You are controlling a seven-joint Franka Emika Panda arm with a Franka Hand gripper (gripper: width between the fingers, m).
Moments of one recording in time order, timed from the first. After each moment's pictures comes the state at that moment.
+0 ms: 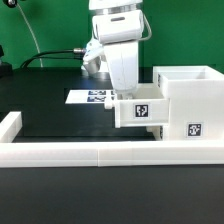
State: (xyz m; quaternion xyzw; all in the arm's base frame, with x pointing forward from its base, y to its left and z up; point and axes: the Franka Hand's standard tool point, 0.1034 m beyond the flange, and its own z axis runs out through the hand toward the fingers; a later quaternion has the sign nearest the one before) arm 0.526 0.001 0.053 -0.73 -0.69 -0.04 0.05
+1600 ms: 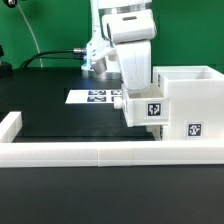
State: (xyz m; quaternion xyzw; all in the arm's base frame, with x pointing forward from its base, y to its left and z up) arm 0.529 0.013 0.054 -0.71 -0.71 -0.04 0.04
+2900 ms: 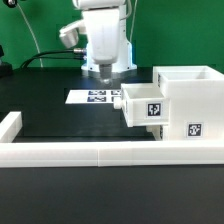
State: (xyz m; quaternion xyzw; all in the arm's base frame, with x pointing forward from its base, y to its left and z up) arm 0.536 -0.047 0.092 -0.71 -0.71 -0.03 0.03
